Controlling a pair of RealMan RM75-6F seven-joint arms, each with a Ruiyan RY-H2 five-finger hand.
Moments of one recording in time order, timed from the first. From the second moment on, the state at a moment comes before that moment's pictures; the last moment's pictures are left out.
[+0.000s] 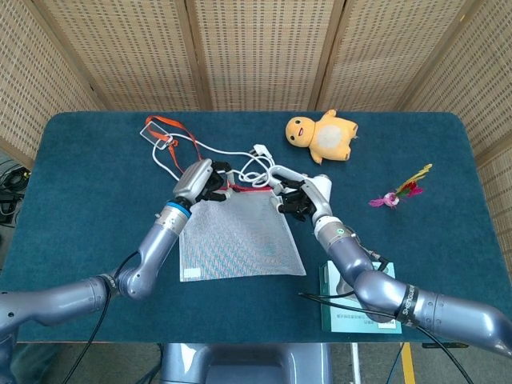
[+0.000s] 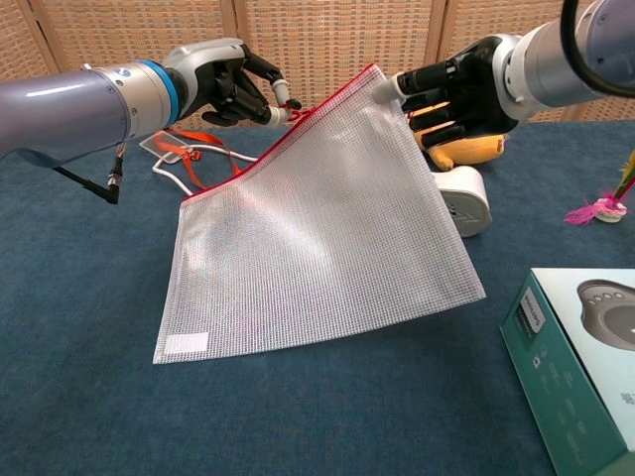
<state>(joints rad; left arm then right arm) -0.98 -1.63 -0.41 -1.33 0.86 0.81 -0.12 0.93 -1.33 0.56 -1.78 -0.08 0.75 0.20</state>
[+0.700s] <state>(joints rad) -0.95 -1.49 -0.39 -1.33 0.86 0.74 -0.10 0.91 -1.21 0.57 -1.76 -0.05 0.65 0.27</state>
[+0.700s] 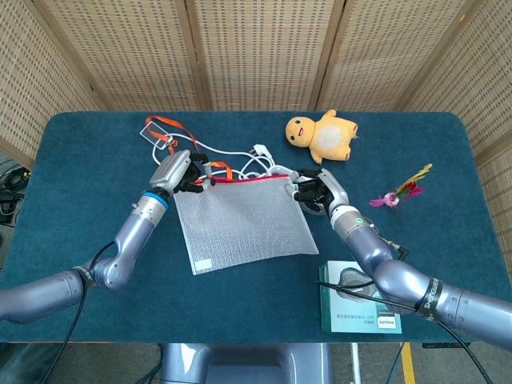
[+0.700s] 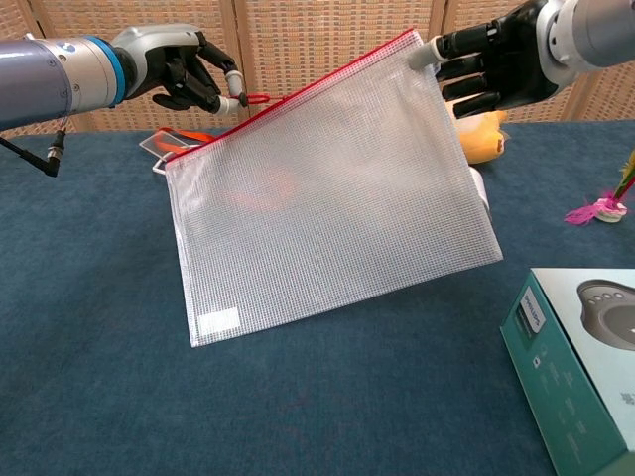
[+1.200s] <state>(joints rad) -0.94 -1.40 -0.37 -1.32 0.83 0.69 -0.07 0.89 -1.13 0.57 -1.69 -0.03 0.60 0.35</state>
